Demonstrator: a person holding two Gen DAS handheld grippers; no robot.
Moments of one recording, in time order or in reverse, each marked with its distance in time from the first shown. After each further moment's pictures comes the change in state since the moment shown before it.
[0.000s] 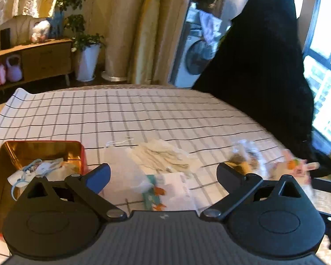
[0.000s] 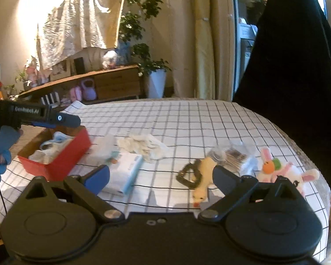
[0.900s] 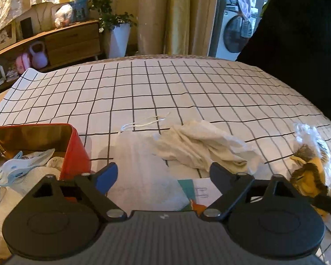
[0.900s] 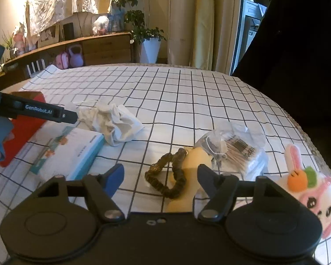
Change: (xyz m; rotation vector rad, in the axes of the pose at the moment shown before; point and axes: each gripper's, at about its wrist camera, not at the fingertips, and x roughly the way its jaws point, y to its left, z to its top) left arm 0.119 0.007 -0.012 -0.004 0.107 0.219; right arm 0.111 -0.029 0.000 -0.090 0.151 -0.061
